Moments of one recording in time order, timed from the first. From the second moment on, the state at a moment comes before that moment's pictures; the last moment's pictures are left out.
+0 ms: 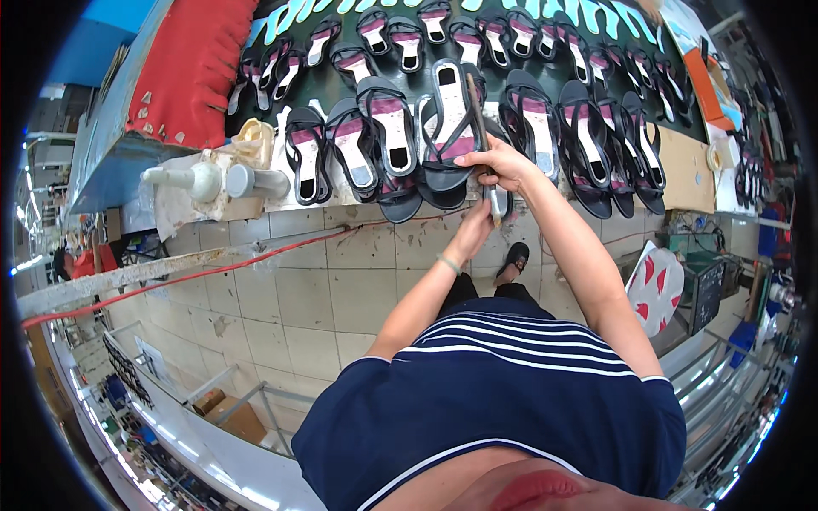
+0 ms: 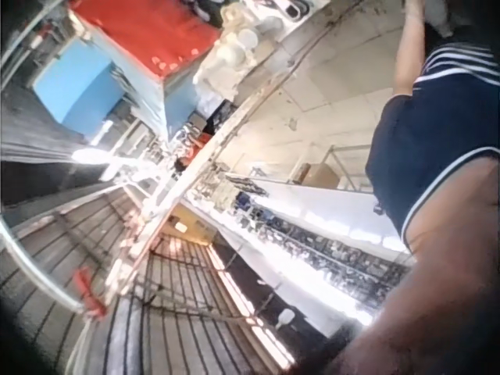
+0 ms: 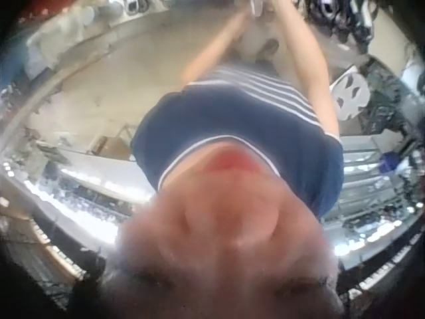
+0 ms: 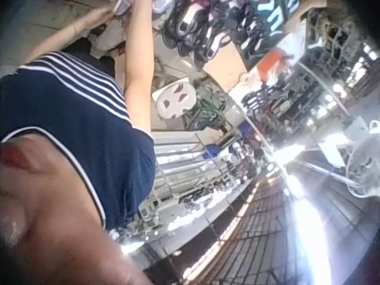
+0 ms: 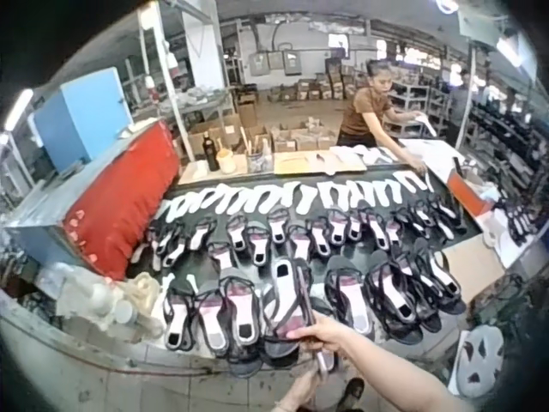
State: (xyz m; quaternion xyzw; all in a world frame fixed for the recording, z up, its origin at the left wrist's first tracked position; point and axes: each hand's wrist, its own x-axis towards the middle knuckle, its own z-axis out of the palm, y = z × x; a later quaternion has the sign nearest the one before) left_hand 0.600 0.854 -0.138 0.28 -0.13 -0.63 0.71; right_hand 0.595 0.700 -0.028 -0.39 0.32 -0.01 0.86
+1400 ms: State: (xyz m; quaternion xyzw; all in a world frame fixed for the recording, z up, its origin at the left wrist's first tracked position) left_hand 0.728 1.135 -0.056 0.58 -0.03 -0.59 0.56; right_hand 0.467 0.750 0.028 -0.56 0.41 -0.04 0.72
